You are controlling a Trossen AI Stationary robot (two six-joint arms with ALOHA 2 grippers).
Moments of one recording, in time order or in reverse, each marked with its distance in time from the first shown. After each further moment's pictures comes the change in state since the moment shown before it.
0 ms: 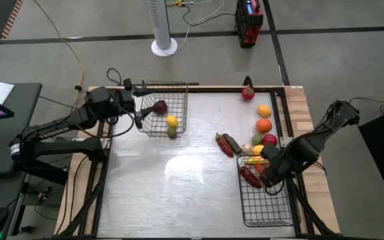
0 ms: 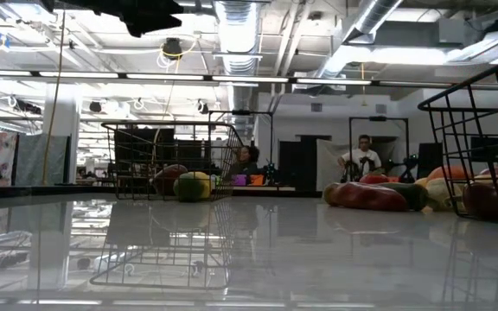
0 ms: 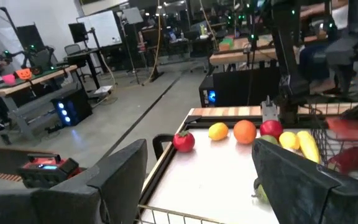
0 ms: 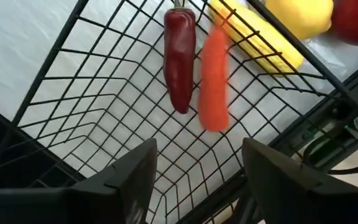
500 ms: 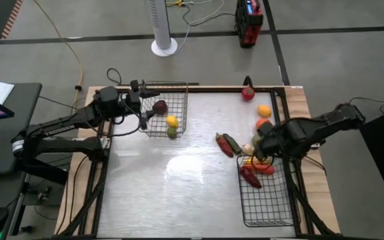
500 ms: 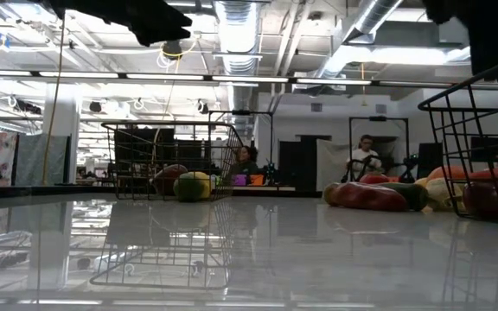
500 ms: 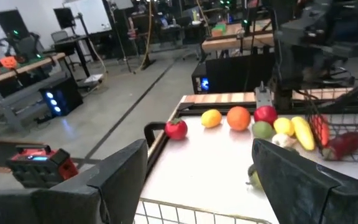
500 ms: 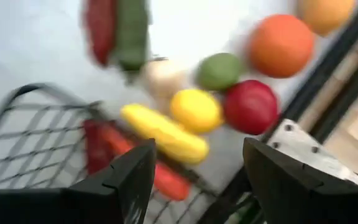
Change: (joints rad) left arm 0.000 0.077 0.001 0.009 0.030 0.008; right arm -0.326 -0.044 -0.043 -0.139 0.245 -0.267
